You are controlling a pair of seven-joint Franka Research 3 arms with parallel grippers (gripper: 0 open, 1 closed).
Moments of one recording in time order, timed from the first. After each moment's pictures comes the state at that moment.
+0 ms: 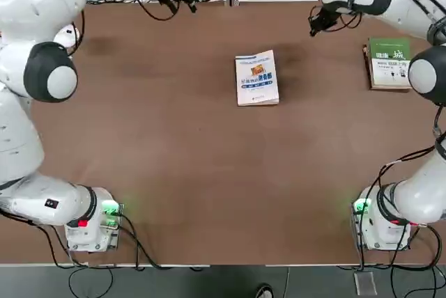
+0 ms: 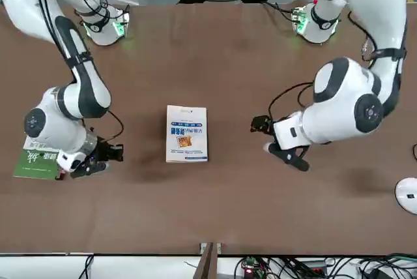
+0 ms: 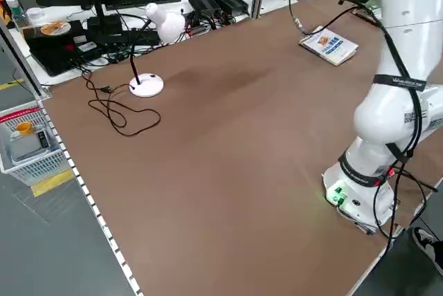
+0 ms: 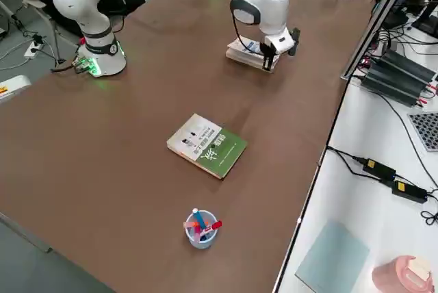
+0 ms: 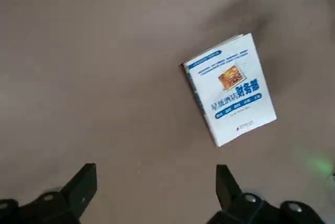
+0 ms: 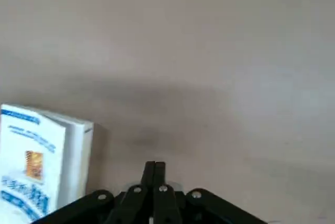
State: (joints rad) left arm -0.32 0.55 -0.08 -1.20 -0.33 1.75 0.08; right arm 0.29 0.50 -0.11 -1.67 0.32 2.26 -0.21
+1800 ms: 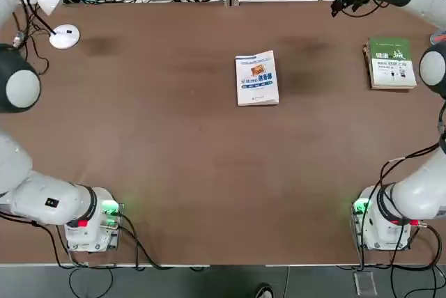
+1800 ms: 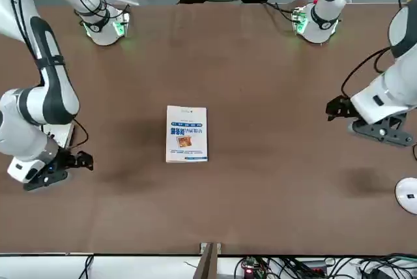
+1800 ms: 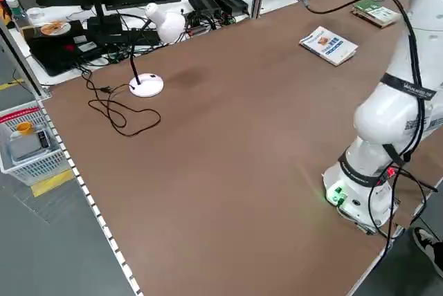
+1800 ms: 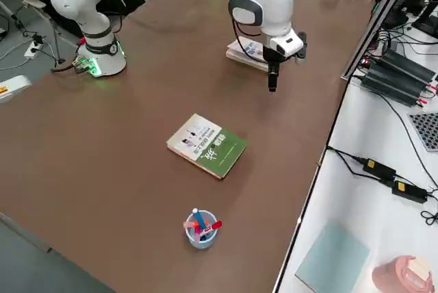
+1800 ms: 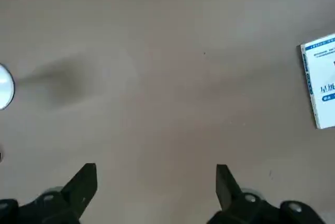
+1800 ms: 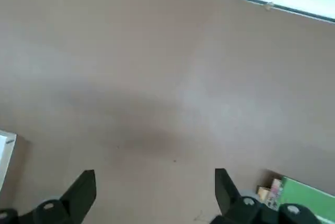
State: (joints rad) left arm -0.29 0.28 0.06 -1.33 -0.05 1.60 0.07; right arm 0.18 0.51 -0.12 -1.57 0.17 2.23 -0.30
